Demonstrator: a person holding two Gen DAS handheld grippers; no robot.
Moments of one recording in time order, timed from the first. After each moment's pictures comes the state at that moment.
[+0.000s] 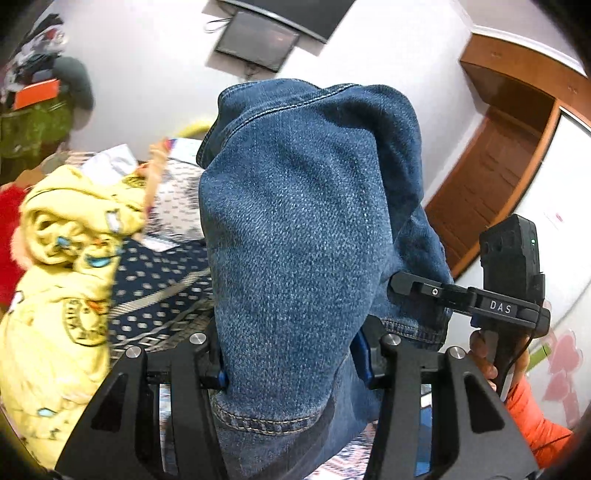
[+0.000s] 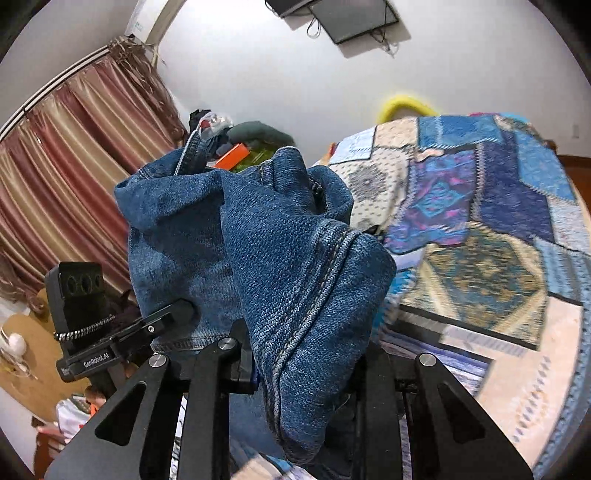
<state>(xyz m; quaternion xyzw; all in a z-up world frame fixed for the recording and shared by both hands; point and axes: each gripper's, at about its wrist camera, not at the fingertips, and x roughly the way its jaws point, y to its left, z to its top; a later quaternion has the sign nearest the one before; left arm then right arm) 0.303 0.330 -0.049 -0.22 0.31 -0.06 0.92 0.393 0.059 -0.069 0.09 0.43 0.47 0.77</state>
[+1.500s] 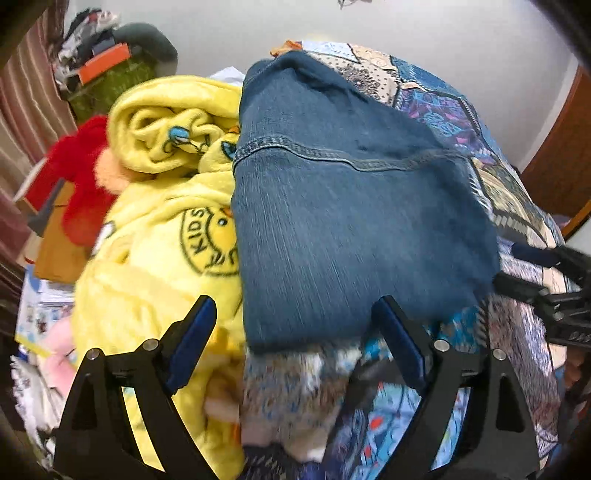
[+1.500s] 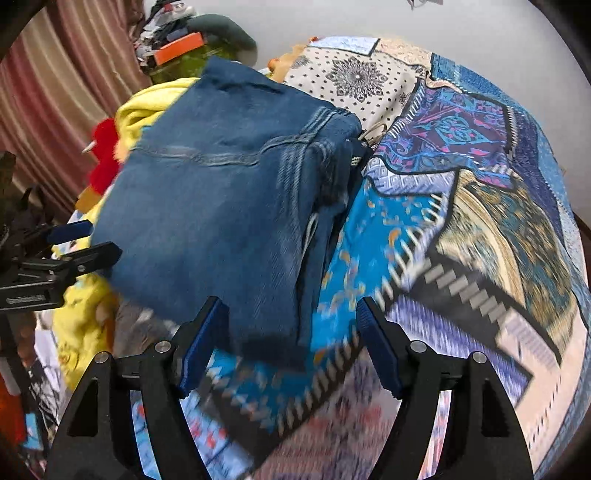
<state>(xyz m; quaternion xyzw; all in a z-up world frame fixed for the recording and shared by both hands) 0.300 0.399 -0.197 -0.10 0.48 0.14 0.86 0.362 0.142 -0.198 -0.13 0.46 0.38 0.79</state>
